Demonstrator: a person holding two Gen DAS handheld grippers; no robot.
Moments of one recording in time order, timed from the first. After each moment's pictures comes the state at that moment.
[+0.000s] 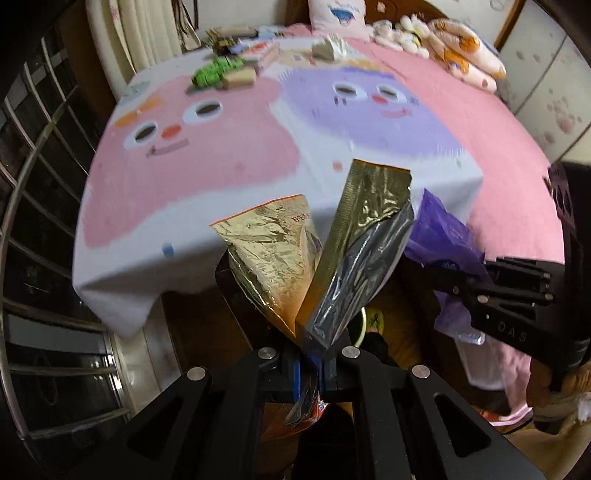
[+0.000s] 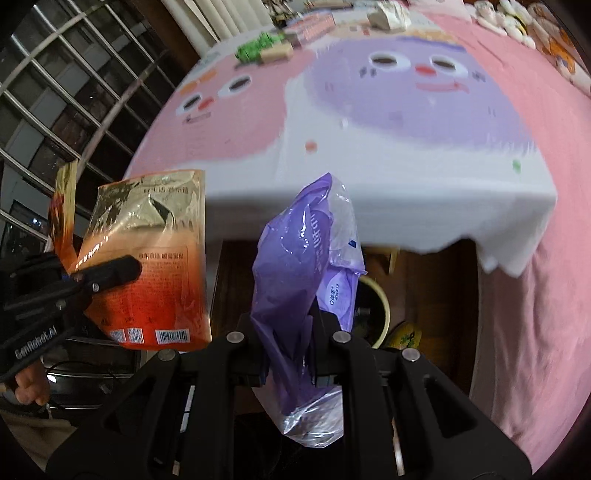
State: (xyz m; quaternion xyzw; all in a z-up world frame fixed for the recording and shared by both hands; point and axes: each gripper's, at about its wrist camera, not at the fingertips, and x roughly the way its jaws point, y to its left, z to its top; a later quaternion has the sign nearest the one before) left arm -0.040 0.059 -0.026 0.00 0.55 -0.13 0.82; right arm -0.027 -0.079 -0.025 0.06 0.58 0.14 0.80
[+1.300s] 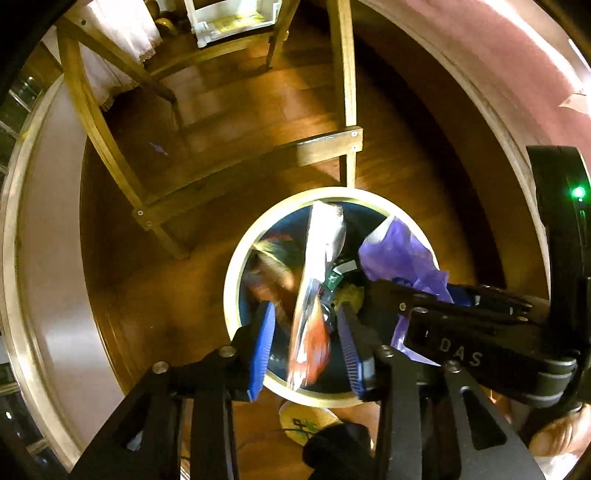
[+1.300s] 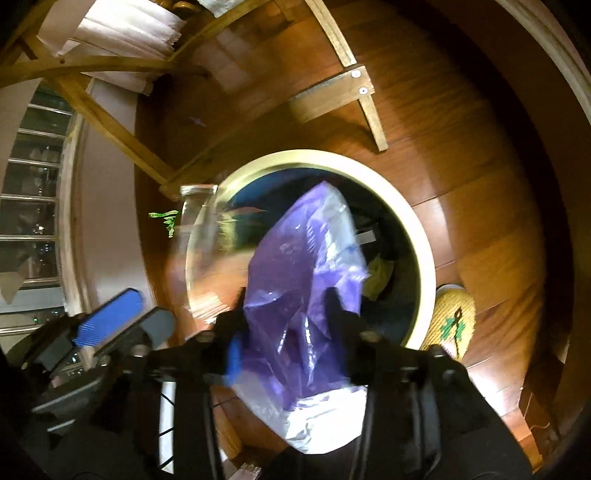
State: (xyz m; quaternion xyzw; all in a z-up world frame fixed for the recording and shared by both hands) left arm 0.003 -0.022 -0.435 0.03 0.65 -0.12 0.75; right arm -0.001 -0.152 -0.482 0.23 0.67 0.03 0.70
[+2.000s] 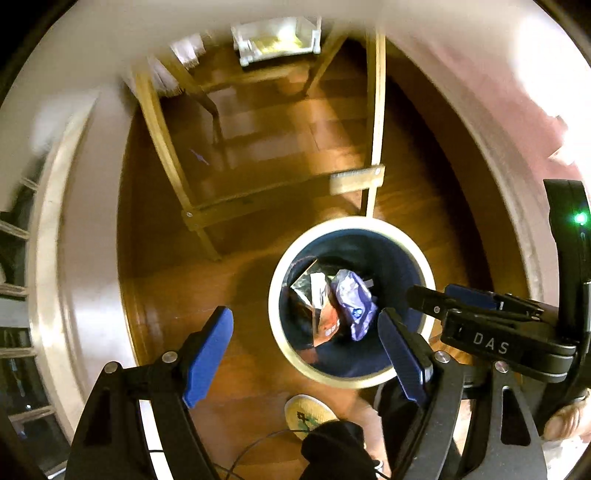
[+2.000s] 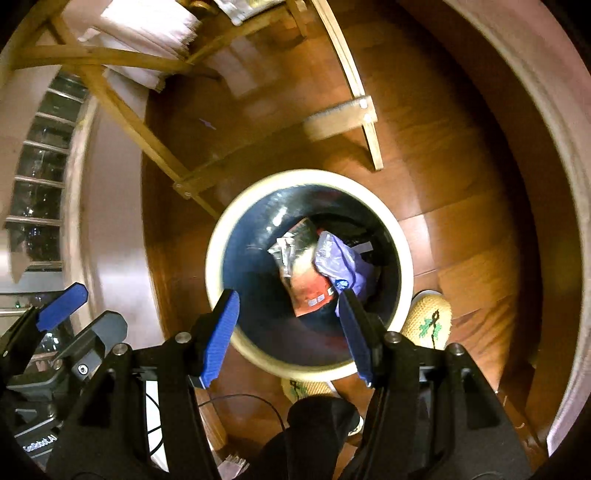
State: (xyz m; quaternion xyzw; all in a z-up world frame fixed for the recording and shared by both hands) left arm 0.013 0.012 -0.344 0.00 0.63 -0.07 0.77; right arm -0.001 -0.141 -0.404 0.19 0.66 0.04 0.72
